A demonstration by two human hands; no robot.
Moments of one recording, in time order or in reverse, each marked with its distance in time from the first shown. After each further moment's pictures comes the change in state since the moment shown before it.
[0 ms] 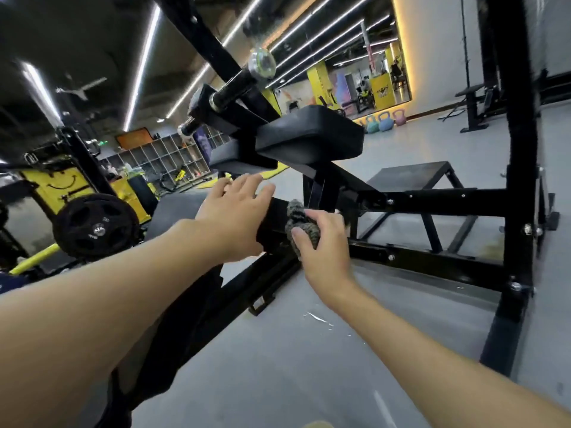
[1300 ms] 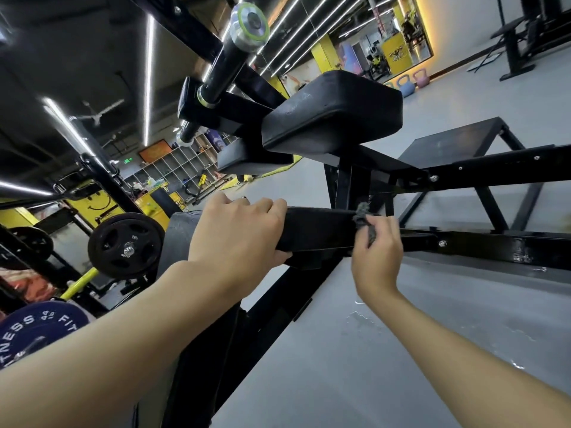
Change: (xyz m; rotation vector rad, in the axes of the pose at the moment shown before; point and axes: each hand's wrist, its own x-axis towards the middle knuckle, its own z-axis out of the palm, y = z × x) left_hand 0.030 -0.011 0.024 0.279 0.177 0.040; right_hand 0.071 0.122 0.055 -0.090 0.484 0.036
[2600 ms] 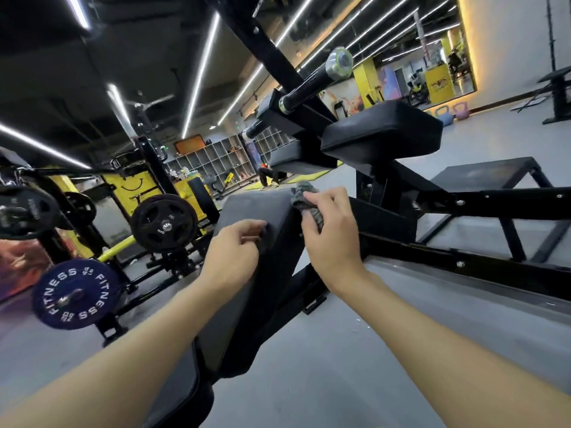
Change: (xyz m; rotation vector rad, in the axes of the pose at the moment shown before) left_hand -0.118 -0.034 0.025 -1.304 0.022 -0.757; right_hand -0.075 -0.163 -0.019 0.159 -0.376 -0.478
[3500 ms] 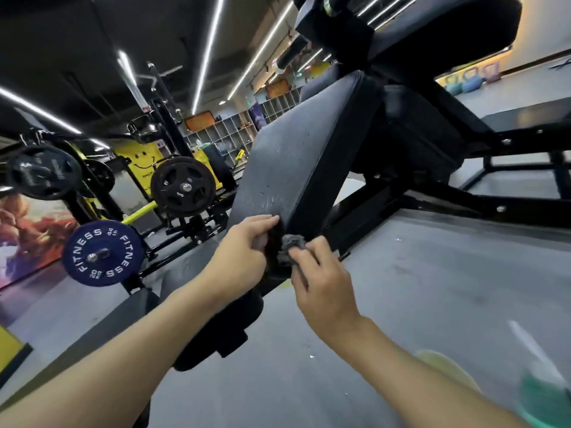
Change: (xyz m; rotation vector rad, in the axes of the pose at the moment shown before) left_hand -0.092 -0.139 -0.013 0.048 -0.131 0.058; right_hand -0.216 -0.021 0.082 -0.178 -0.068 -0.218
